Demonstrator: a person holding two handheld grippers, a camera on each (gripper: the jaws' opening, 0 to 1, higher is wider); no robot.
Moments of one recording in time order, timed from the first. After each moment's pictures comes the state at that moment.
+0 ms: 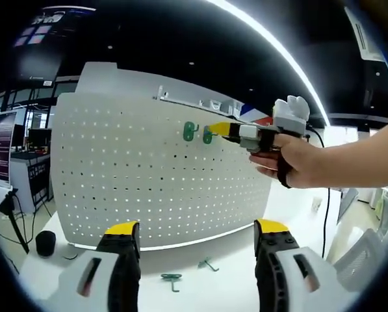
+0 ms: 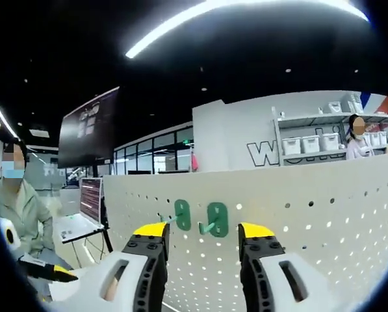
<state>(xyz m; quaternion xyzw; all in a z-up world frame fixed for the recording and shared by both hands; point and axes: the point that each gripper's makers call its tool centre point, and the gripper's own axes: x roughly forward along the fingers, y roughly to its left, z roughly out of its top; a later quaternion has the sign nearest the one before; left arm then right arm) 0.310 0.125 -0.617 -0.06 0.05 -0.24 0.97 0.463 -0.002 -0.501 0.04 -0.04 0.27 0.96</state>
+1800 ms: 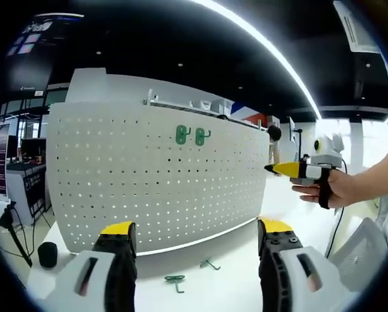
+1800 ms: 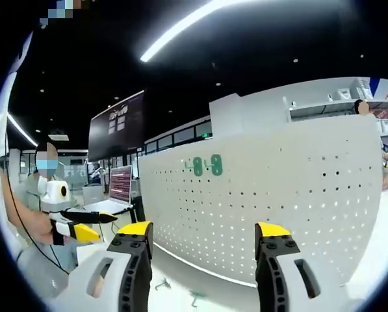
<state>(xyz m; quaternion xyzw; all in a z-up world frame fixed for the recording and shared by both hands) 0.305 0.125 -0.612 -0.03 0.04 -0.26 0.96 0.348 -0.076 -0.571 0.04 -0.01 0.33 0.94</state>
